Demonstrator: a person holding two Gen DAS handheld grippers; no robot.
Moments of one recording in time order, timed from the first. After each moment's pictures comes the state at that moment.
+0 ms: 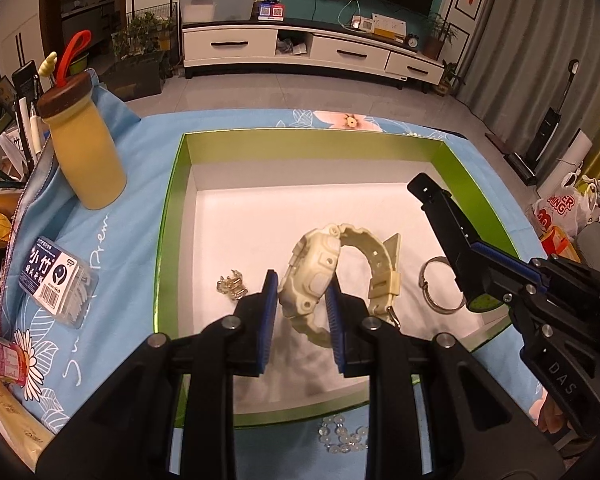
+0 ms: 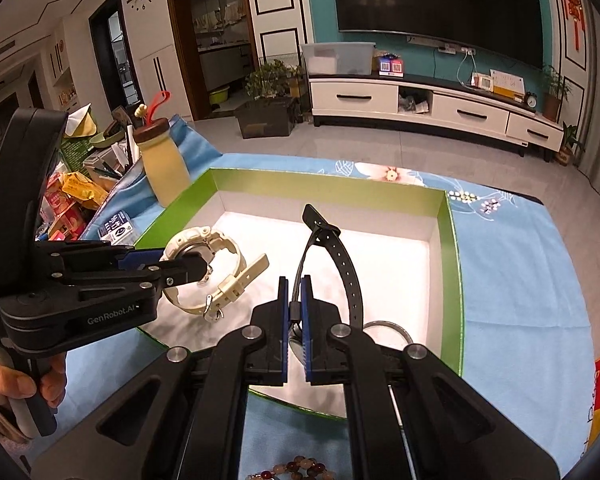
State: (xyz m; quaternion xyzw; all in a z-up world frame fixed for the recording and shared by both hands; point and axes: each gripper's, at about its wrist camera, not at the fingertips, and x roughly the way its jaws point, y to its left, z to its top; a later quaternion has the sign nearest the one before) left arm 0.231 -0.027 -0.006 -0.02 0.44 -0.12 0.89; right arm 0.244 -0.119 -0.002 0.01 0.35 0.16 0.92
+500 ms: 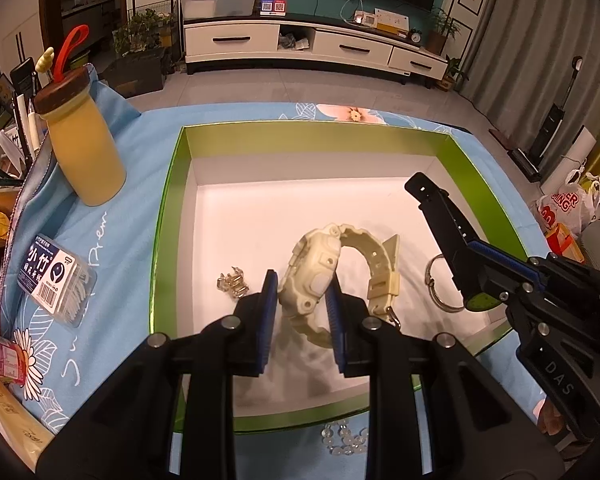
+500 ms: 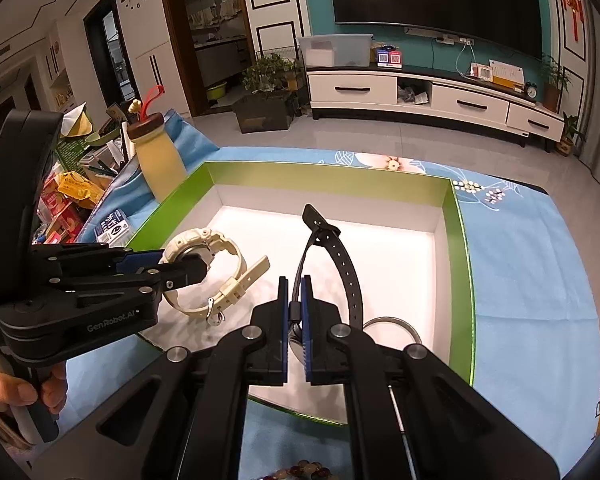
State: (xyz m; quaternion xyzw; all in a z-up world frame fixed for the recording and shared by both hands) left arm 0.233 -0.033 -0.010 -0.01 0.45 -0.12 0.89; right arm 0.251 -0.119 -0.008 0.01 0.37 0.16 0.92
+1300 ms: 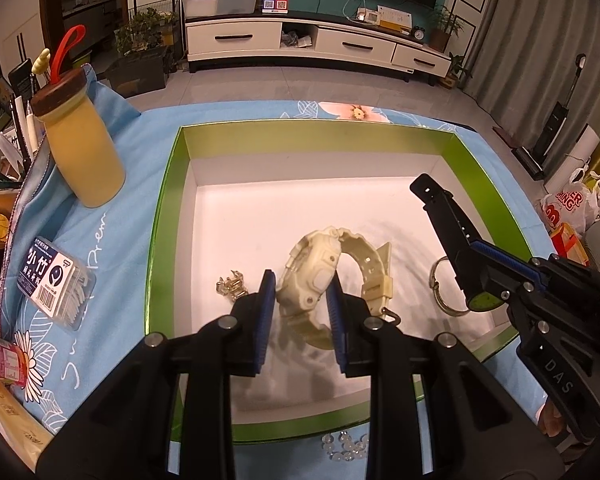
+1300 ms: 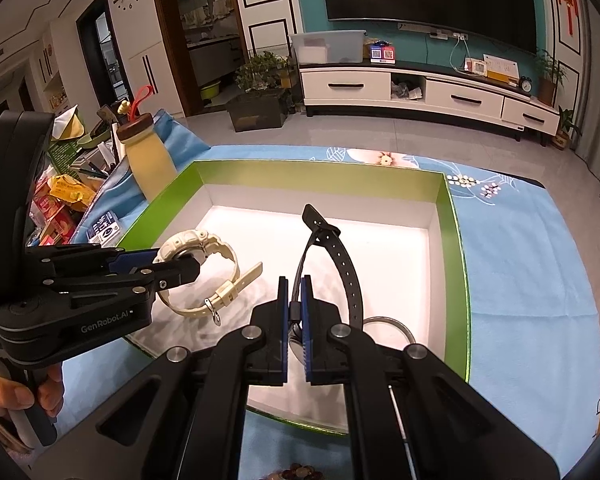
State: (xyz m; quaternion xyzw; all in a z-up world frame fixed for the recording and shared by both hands) left arm 0.237 -0.035 -0.012 -0.01 0.46 -0.11 0.88; right arm 0.256 -0.129 -0.012 0.02 0.37 0.15 0.92
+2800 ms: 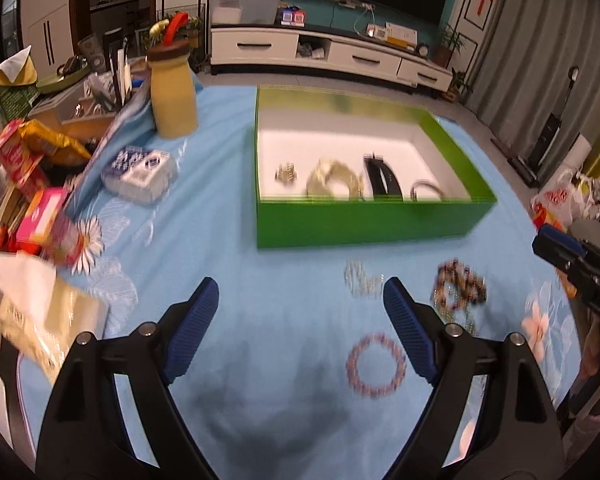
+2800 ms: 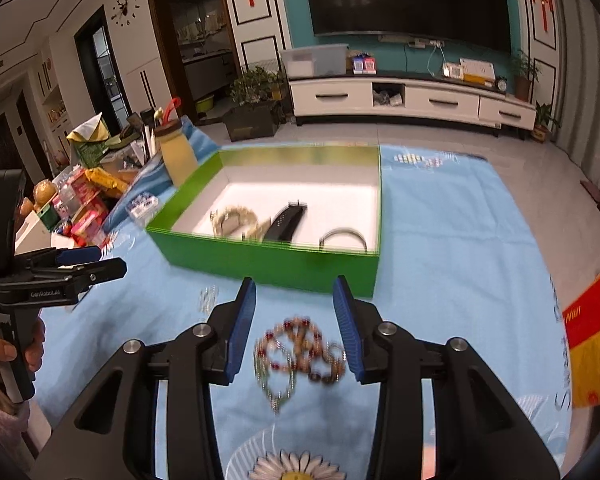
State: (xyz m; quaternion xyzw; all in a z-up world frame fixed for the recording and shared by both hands) left arm 0.077 0.027 0.008 -0.03 0.44 -0.09 0.89; right arm 0.108 -0.168 0.019 0.04 0.36 0.13 0.92
